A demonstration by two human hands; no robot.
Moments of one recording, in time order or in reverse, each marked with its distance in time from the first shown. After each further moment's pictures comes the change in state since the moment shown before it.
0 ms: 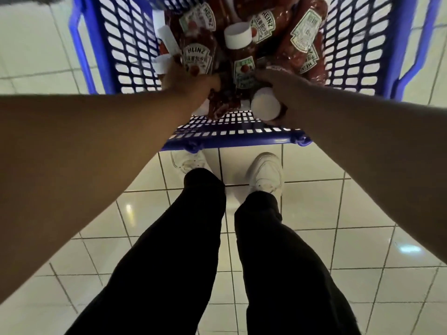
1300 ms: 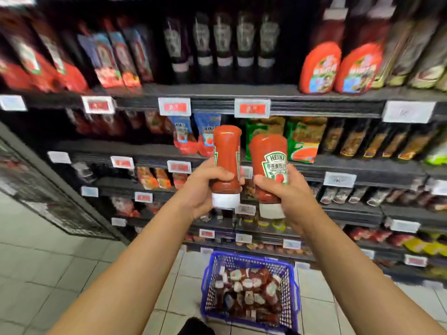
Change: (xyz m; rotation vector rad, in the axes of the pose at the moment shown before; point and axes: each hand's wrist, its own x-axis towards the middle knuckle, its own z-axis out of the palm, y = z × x) left_hand -0.659 0.333 -0.485 -0.934 -0.429 0.867; right_hand -0.837 -0.207 0.068 0.010 -0.325 -1.250
